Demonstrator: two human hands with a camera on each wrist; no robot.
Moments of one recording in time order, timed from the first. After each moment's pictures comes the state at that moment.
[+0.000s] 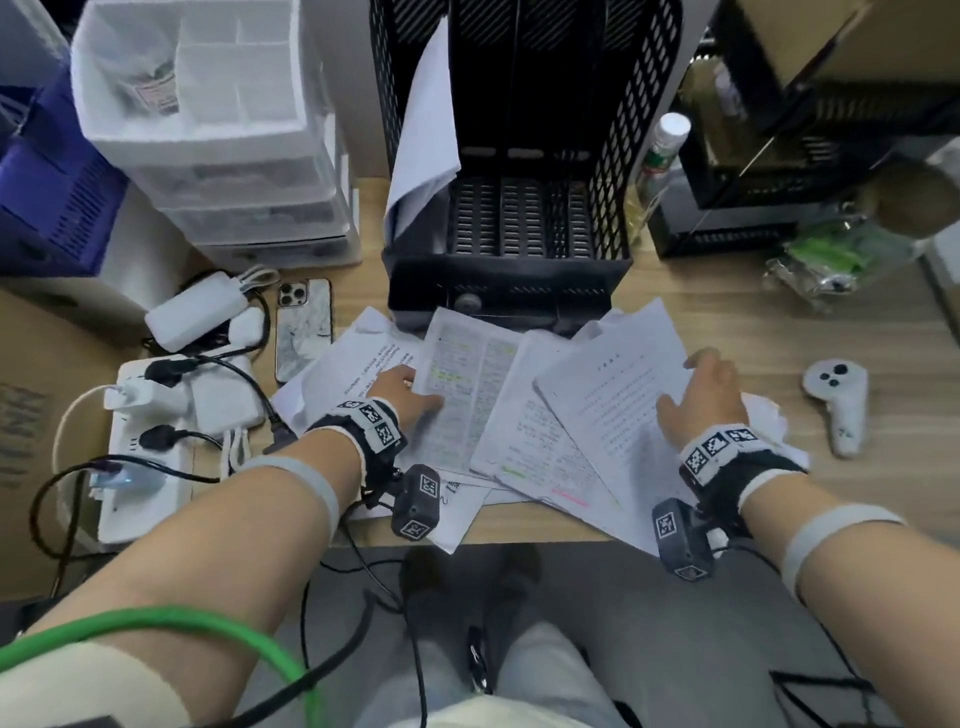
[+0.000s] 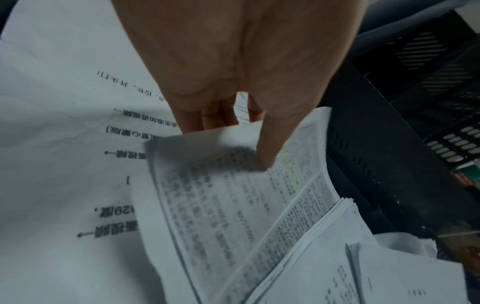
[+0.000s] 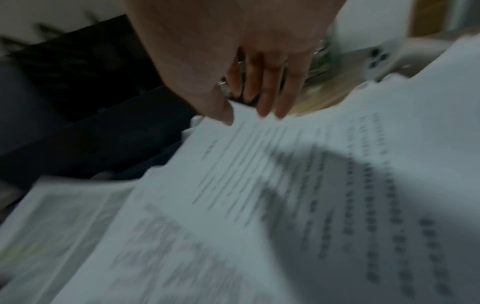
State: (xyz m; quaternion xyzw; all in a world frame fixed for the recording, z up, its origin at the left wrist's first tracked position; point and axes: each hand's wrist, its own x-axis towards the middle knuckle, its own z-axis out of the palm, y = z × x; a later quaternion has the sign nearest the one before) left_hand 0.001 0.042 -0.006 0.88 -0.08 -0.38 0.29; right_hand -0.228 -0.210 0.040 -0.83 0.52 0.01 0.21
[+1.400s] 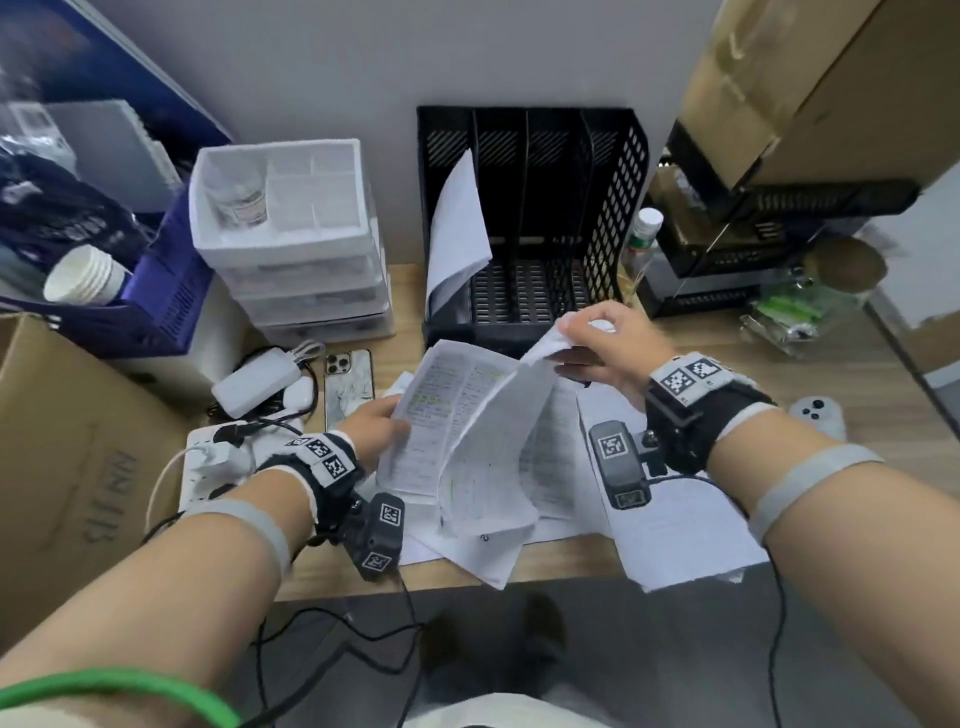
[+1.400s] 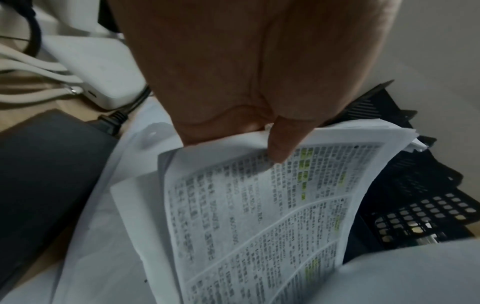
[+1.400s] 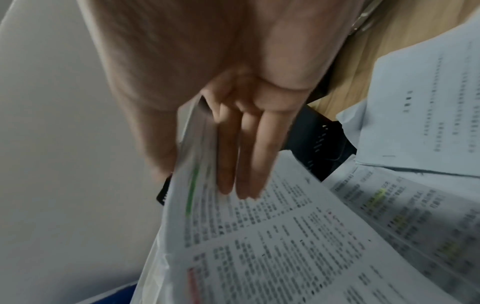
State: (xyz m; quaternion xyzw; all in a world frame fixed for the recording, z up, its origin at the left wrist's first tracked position) left_hand 0.039 0.114 0.080 0.76 -0.08 -0.46 0.46; right_hand -0.118 -0.131 0.176 -0.63 0.35 -0.08 0.69
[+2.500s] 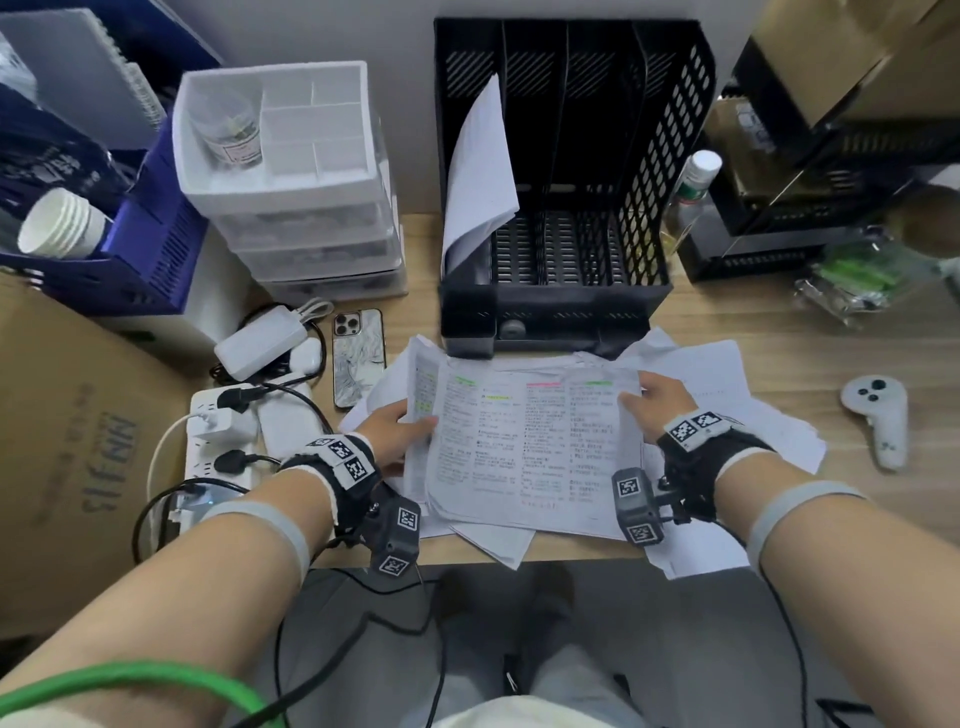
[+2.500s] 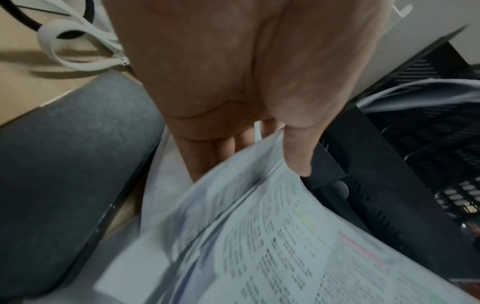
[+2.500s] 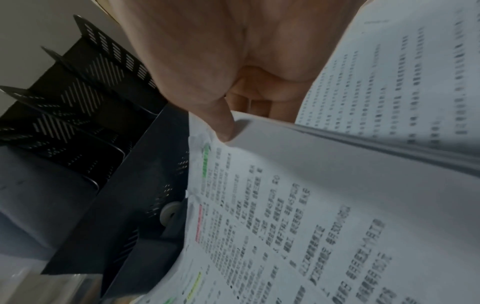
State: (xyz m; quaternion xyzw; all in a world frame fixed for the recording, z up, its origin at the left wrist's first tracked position) left_hand 0.028 0.123 0.029 0.77 -0.01 -0.49 0.41; right_hand -0.156 -0.155 0.048 -0.79 0.47 0.06 0.39
